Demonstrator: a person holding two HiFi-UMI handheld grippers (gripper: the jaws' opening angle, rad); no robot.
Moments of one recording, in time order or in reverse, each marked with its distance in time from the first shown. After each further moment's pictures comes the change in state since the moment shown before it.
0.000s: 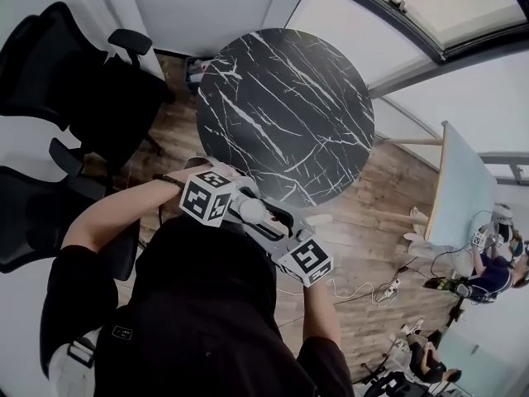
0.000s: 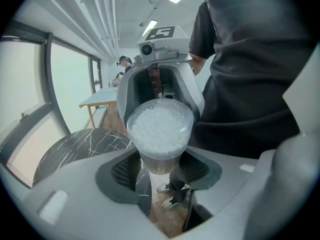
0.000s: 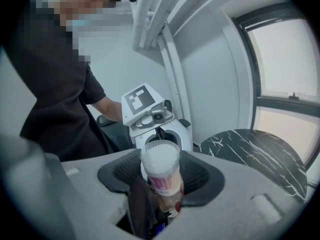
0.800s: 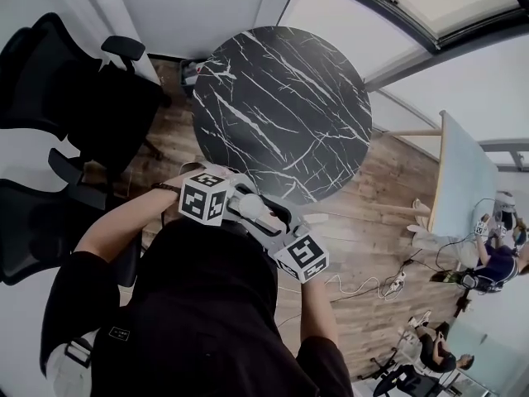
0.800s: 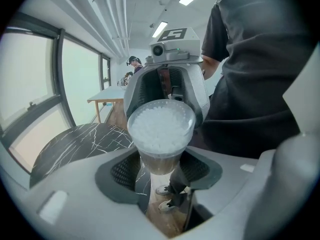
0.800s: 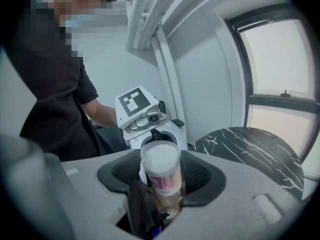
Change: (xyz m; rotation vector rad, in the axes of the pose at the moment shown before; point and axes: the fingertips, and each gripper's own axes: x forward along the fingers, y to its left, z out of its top) left arm 0.005 0.010 -0.012 -0.089 -0.017 0.059; right arm 0.008 -0.011 -0.007 0.037 -0.016 -0.076
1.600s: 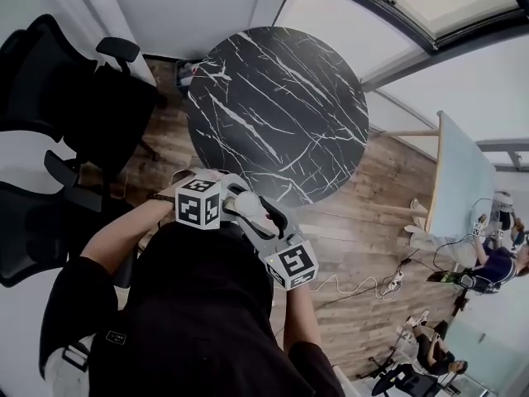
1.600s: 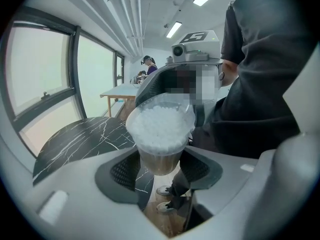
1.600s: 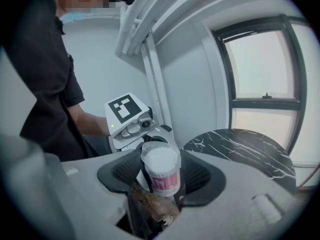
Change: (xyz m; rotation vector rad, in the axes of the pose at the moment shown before) left arm 0.004 0.014 -0.007 -0.117 -0.005 0.111; right arm -0.003 -0.013 0.001 0.061 -0.086 -0.163
